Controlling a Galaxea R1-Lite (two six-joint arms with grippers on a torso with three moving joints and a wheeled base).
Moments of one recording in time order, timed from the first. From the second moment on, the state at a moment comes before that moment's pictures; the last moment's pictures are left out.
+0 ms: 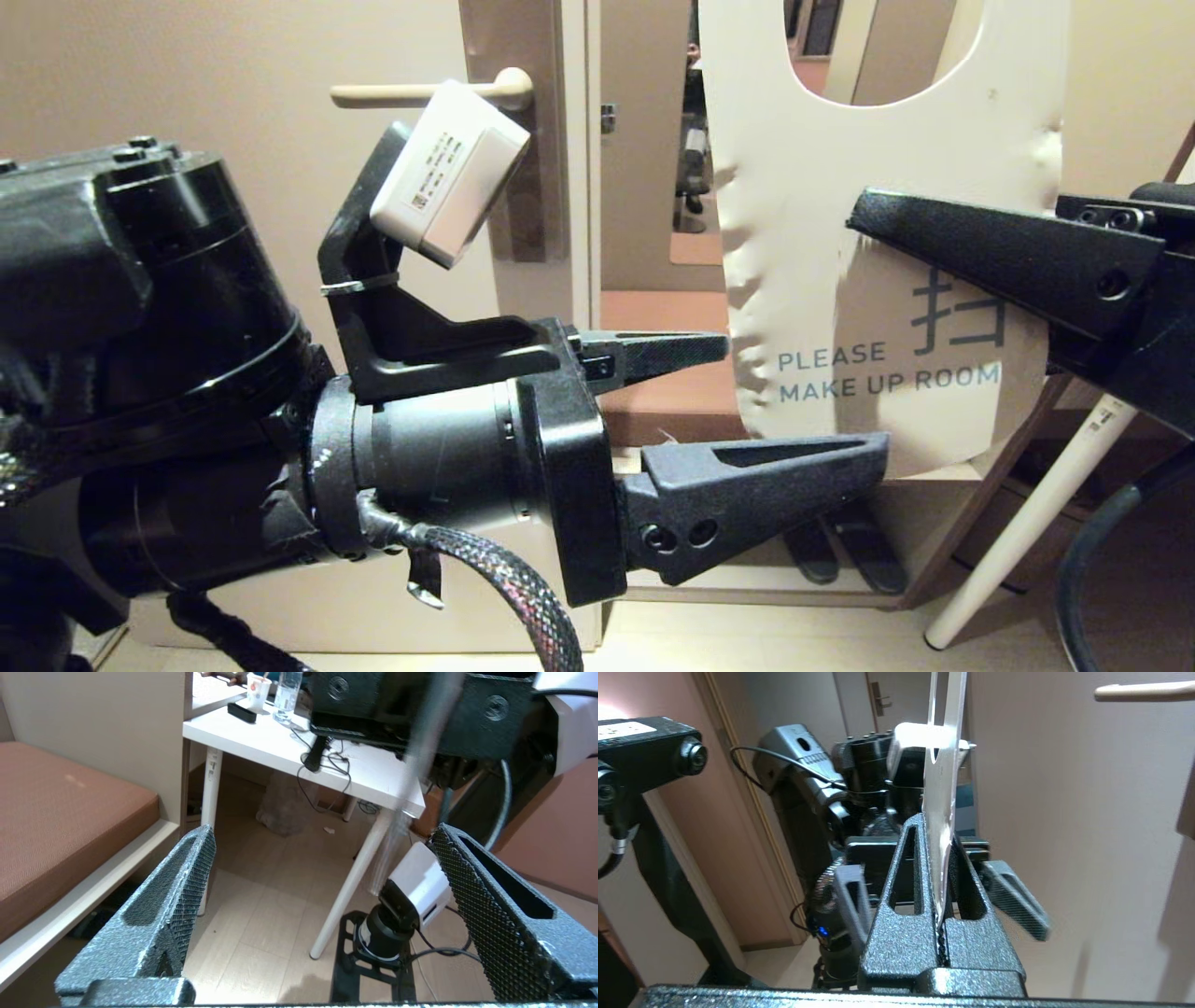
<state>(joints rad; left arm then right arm) -0.93 1.50 -0.87 -0.70 -0.45 -0.27 0.64 1.36 -0.81 -0.91 0.76 0.45</state>
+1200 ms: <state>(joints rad) -0.97 1.54 -0.87 -0.79 -0.47 -0.28 0.69 1.39 -0.80 -0.91 0.76 0.45</state>
